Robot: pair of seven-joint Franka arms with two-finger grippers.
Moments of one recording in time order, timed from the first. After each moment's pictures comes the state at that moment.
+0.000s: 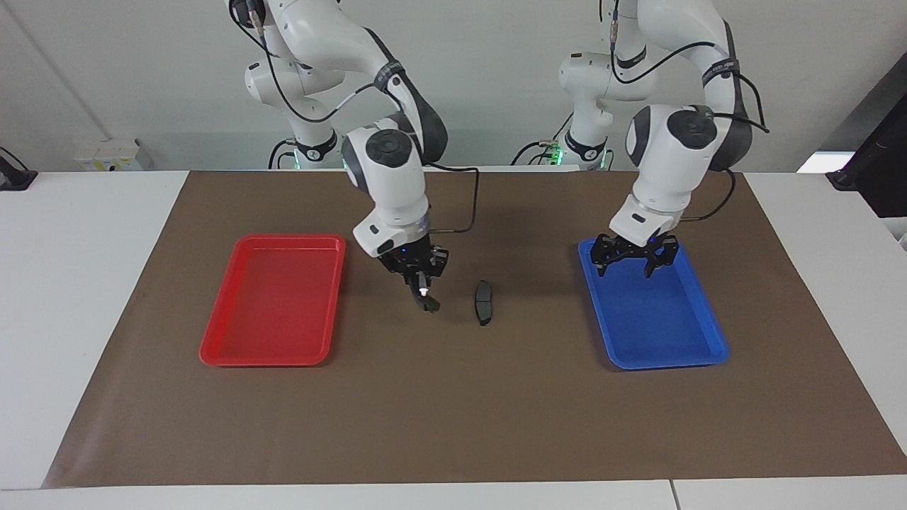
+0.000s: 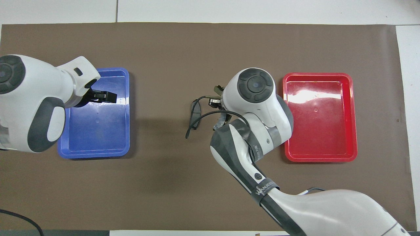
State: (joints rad) left arm -0.24 0.04 0.06 -1.99 0.03 2.12 -0.01; right arm 0.50 0.38 0.06 -1.72 0.03 2.17 0.71
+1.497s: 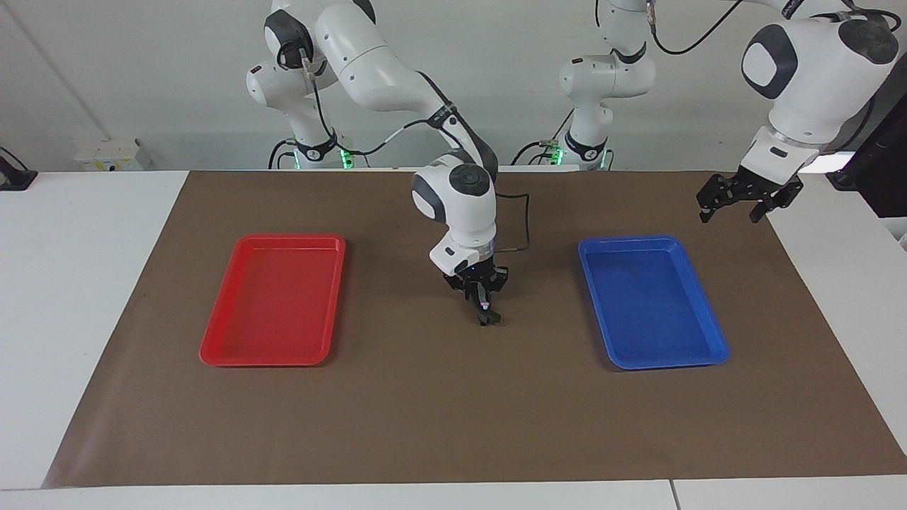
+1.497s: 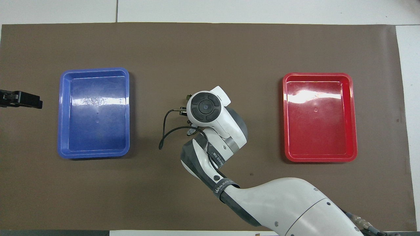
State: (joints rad) left arm -0.04 -0.04 0.07 -1.78 0.03 1.75 0.15; right arm 0.61 0.55 0.05 -1.66 -0.02 2.34 0.81
